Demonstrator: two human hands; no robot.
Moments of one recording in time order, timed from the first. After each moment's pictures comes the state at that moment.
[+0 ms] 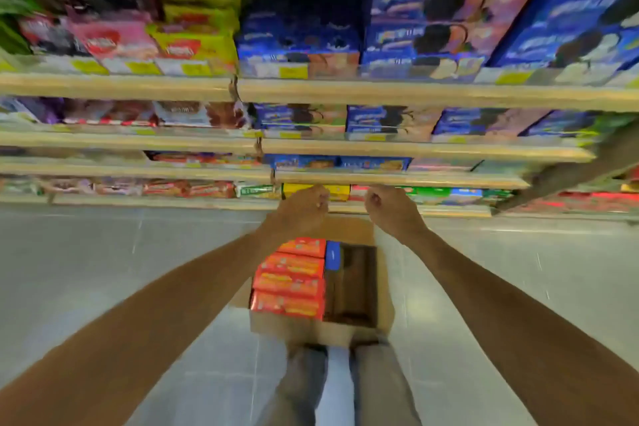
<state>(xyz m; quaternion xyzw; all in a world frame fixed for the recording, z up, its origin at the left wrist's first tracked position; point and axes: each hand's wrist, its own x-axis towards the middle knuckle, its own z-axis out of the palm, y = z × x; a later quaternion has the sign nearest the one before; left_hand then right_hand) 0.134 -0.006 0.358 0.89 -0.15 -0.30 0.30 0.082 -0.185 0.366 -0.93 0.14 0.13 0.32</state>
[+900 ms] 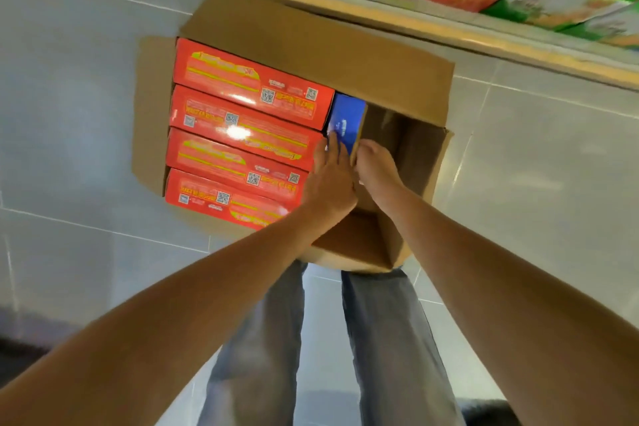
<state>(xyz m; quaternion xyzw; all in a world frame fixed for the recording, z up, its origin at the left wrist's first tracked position) 0.021 -0.066 -0.122 0.89 -0.07 -0.45 0.10 0.038 -0.154 -0.134 -0.67 0.40 0.38 0.49</state>
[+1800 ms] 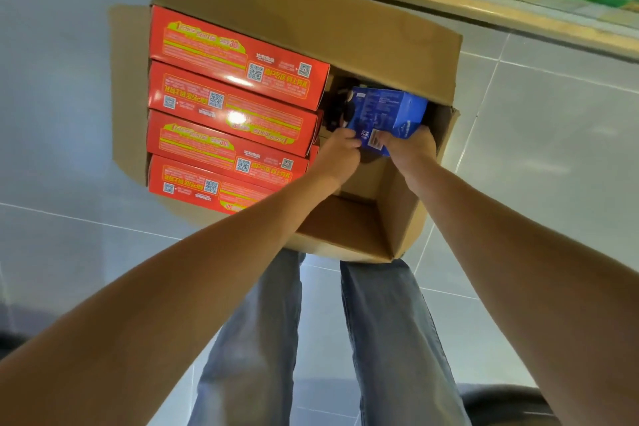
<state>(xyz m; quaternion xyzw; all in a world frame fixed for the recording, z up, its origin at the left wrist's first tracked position) 0.029 -0.079 -0.167 0.72 0.21 -0.48 0.45 0.027 -0.206 -0.177 -0.72 0.47 0.31 0.41</state>
